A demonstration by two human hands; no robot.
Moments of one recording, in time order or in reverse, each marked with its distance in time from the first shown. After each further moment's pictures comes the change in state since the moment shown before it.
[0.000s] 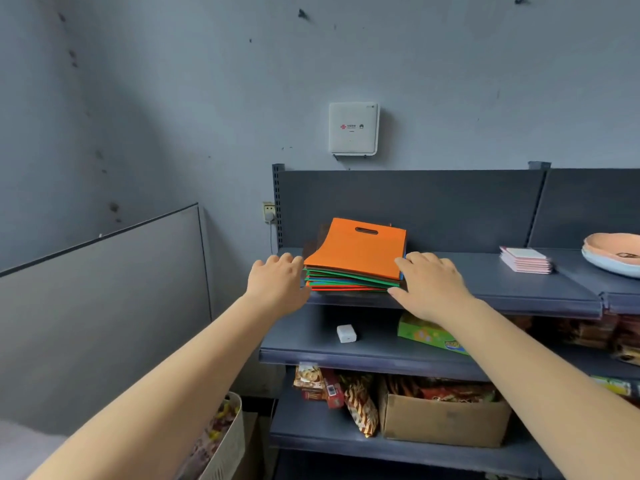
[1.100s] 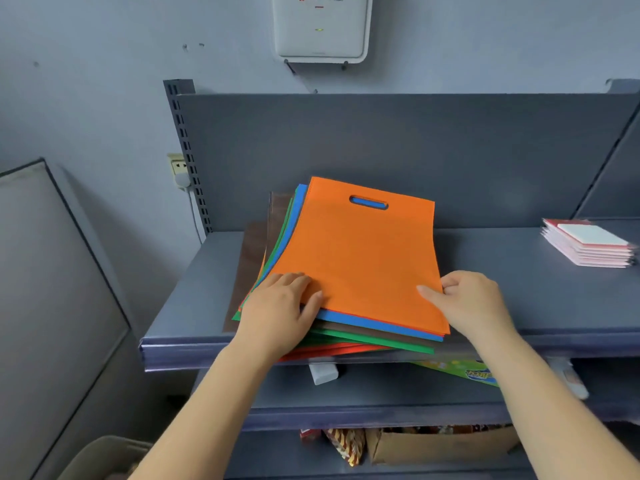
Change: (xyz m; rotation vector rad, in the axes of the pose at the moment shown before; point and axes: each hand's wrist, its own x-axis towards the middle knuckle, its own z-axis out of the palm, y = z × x) left_hand 0.231 0.030 0.205 -0.470 0.002 0.107; right_hand 0.211 0.089 0.184 0.622 -0.013 0.615
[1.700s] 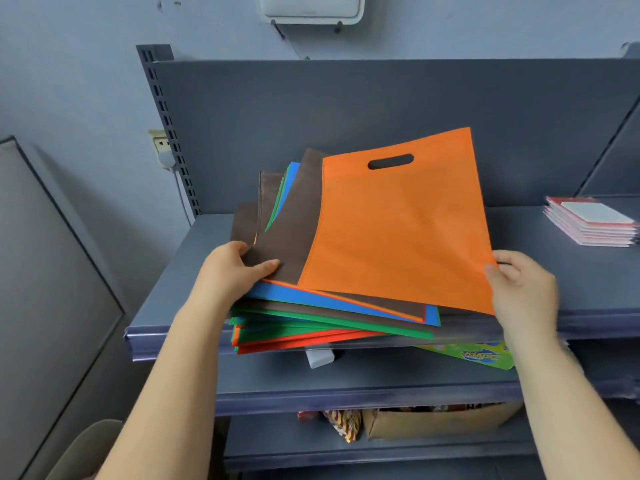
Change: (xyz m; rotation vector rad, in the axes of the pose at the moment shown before) left_hand 0.031 -0.046 -0.013 -0.347 -0.015 -0.514; right_hand 0.001 0.046 -0.004 0.463 0.347 0.037
